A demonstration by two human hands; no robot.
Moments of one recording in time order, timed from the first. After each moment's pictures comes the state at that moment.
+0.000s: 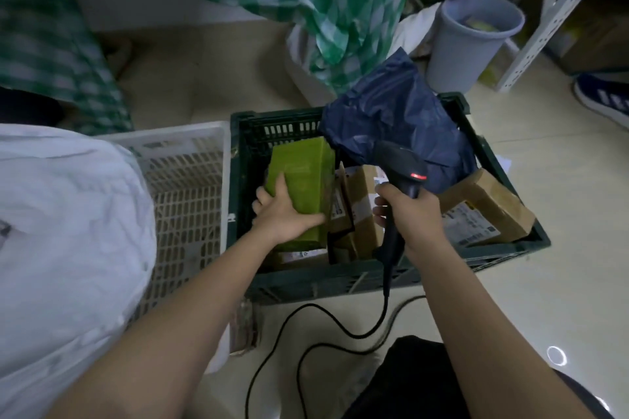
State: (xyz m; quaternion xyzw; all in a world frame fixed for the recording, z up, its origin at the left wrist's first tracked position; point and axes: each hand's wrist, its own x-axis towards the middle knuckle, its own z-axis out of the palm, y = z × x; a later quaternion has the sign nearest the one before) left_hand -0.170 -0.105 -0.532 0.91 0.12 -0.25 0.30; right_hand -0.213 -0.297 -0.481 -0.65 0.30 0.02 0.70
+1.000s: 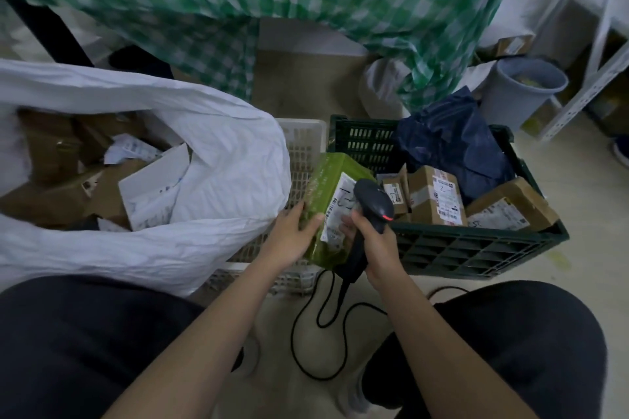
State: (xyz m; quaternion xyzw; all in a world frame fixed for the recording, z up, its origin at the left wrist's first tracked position) left_hand -0.382 0.035 -0.456 0.88 0.11 -0.13 0.45; right_hand -0.369 -0.126 -0.469 -0.55 0.21 0.12 0.80
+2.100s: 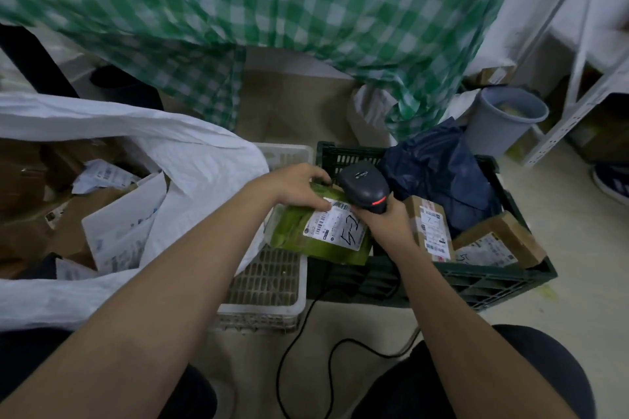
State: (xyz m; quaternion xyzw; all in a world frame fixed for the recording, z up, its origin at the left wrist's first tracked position) left_hand -0.244 0.032 -0.366 0.94 -0.09 -0.20 0.27; right_hand -0.270 -0.165 -0.433 -0.79 0.08 0.04 0.61
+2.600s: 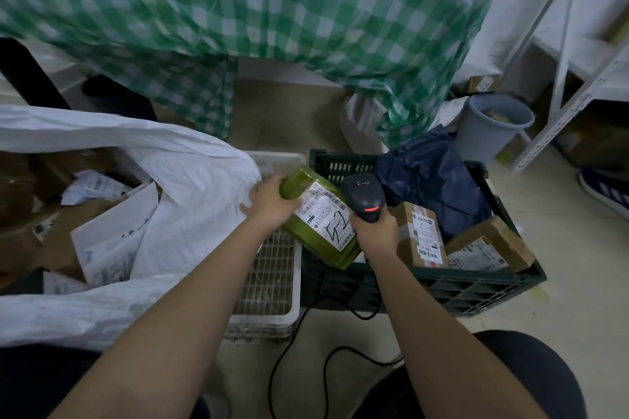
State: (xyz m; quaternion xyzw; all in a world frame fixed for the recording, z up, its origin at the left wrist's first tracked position) left_hand -0.258 0.035 -0.410 0.89 0.14 -0.04 0.44; right_hand -0.272 -0.155 -0.441 -0.81 0.17 -0.03 0.55
